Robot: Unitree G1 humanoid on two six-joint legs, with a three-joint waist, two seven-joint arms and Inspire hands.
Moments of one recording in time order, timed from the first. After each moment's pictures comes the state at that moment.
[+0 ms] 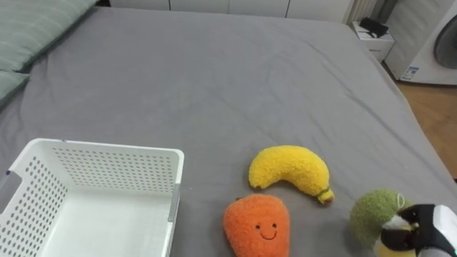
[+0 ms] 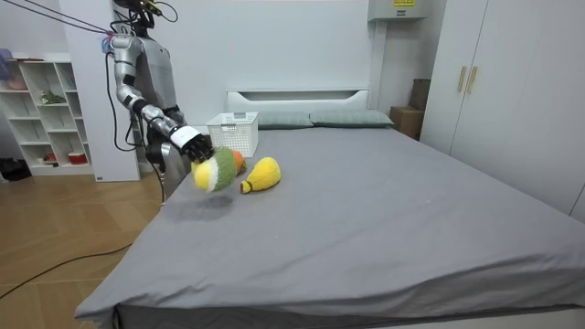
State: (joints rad) left arm 0.25 0.21 0.25 1.08 0.10 0.16 0.14; right arm 0.12 -0.28 -0.22 0.48 -0.56 0.11 -0.33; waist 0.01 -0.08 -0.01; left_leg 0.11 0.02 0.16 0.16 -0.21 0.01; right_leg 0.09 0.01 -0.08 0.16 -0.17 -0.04
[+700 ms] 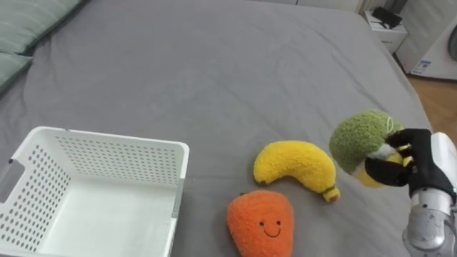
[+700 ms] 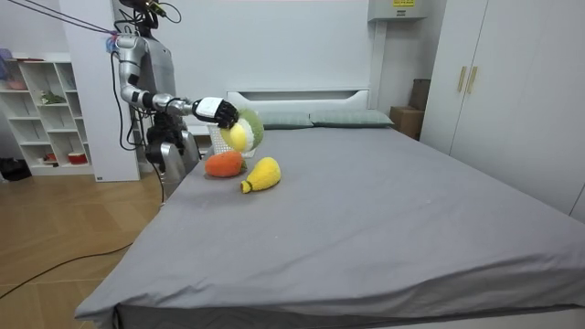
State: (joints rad) left arm 0.25 0.19 0.25 1.08 0.07 0.12 0.15; right arm 0.11 -0.28 -0.17 0.08 -0.46 0.11 -0.20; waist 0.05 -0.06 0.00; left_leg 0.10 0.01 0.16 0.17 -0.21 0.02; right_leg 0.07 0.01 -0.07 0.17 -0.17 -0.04
